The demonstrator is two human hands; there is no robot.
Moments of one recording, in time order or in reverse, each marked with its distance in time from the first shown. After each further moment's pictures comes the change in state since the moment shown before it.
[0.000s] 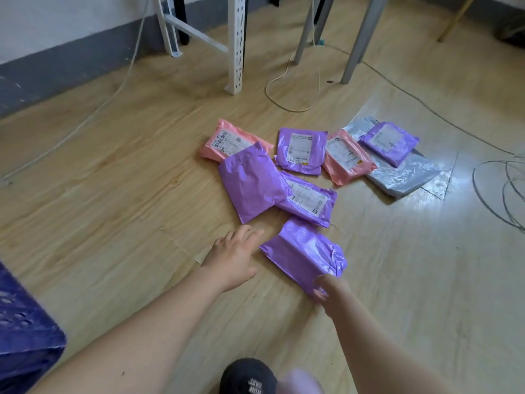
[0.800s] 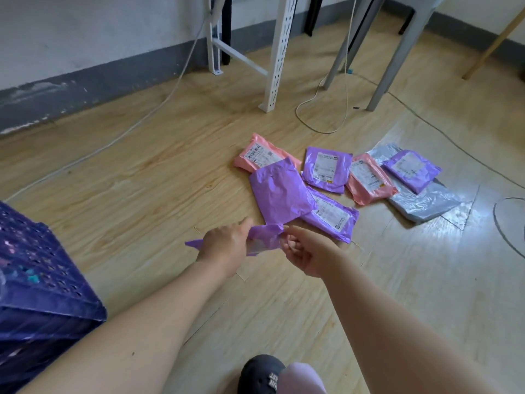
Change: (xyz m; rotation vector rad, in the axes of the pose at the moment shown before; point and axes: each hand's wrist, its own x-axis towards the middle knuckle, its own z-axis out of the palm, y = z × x) left_hand -0.045 -0.035 -0.044 0.008 0.300 -0.208; right_hand -0.120 -0.066 0.076 -0.067 -0.563 -0.079
